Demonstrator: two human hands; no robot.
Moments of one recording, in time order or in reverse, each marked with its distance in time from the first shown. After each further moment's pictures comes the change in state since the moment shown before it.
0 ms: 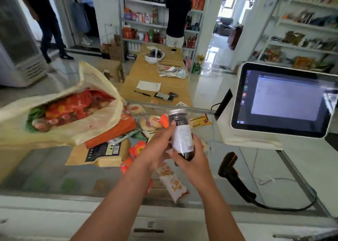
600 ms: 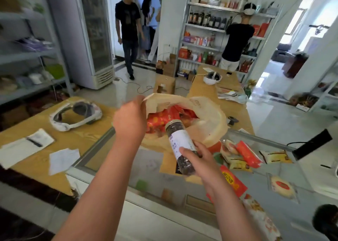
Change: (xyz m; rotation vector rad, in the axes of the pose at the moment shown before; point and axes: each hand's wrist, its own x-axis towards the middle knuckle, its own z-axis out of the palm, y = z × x) left_hand -0.119 0.117 -0.300 1.229 1.218 0.525; right_hand -0.006 -0.097 0.239 0.114 -0.351 0.135
